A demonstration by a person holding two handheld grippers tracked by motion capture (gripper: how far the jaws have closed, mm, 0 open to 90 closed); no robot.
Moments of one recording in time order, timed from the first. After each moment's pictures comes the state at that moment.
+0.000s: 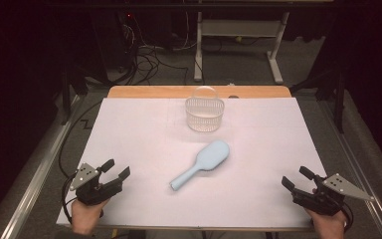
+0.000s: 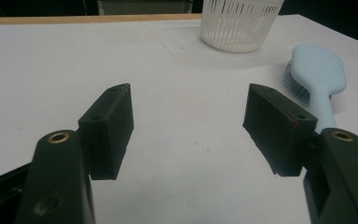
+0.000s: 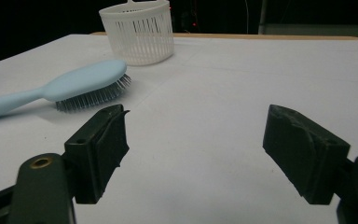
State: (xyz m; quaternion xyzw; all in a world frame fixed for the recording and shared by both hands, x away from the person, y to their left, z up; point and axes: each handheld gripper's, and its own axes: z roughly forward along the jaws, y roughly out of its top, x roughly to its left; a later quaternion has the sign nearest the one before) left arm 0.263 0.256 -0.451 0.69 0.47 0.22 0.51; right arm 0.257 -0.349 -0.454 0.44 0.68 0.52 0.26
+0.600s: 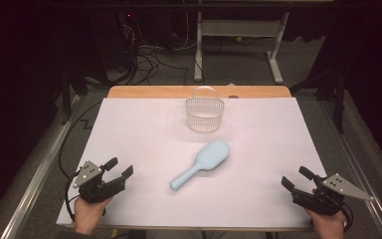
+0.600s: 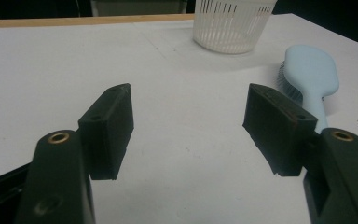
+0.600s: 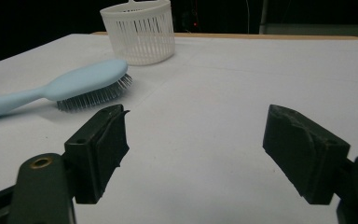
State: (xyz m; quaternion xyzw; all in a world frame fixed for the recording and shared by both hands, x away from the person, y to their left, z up) left arm 0.267 0.249 -0.448 0.70 0.46 0.22 0.51; right arm 0.256 -0.349 -0.454 0.44 0.68 0.52 0.26
